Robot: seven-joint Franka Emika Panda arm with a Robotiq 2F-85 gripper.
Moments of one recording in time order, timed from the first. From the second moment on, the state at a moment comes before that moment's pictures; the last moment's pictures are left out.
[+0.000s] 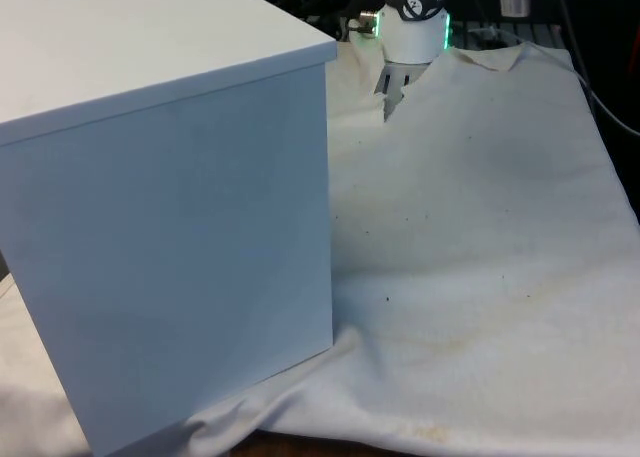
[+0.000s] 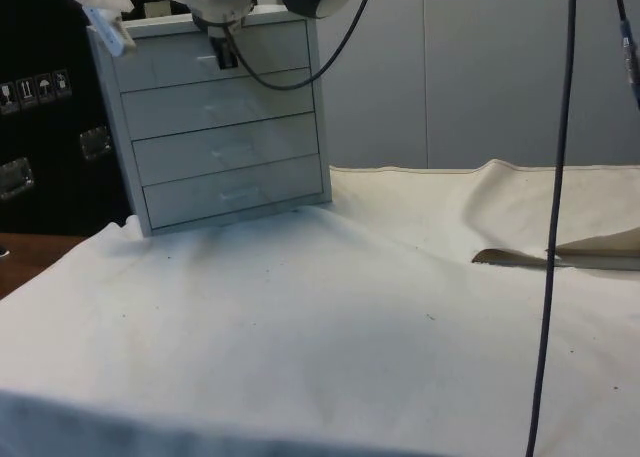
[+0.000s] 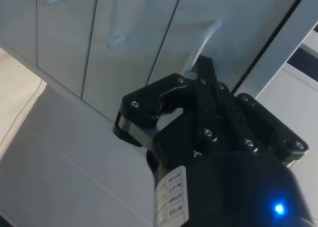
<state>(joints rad) 0.62 0.34 -0.70 -1.94 -1.21 2.44 0.32</state>
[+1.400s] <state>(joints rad) 0.66 0.18 -0.58 -2.05 -1.24 2.23 0.38</state>
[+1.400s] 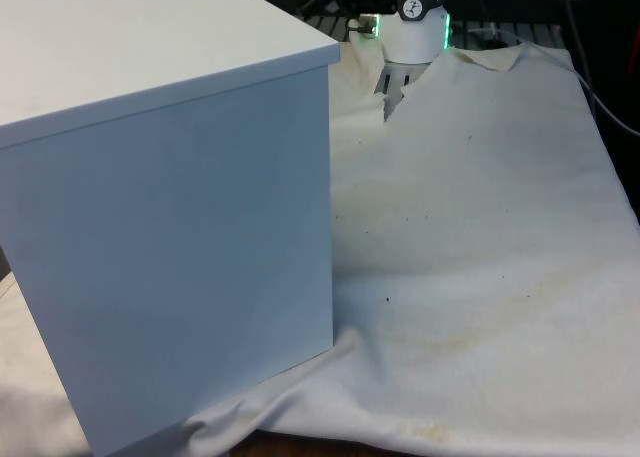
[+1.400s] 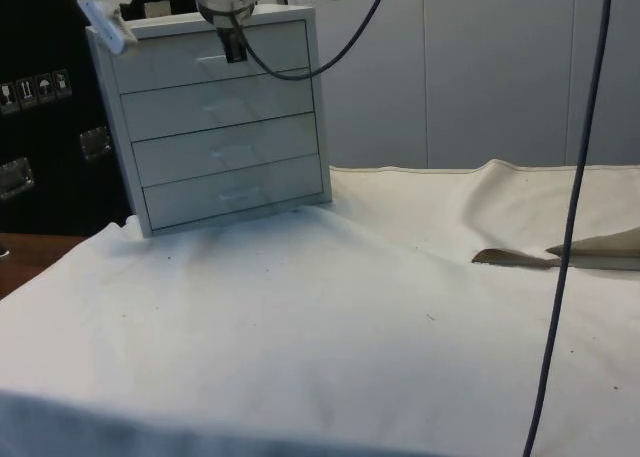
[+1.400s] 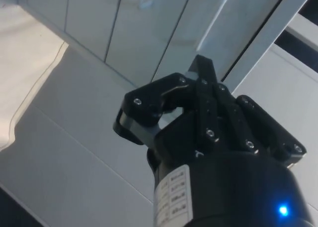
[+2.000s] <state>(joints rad) 0.67 0.12 -0.48 -2.12 -1.25 2.12 0.46</state>
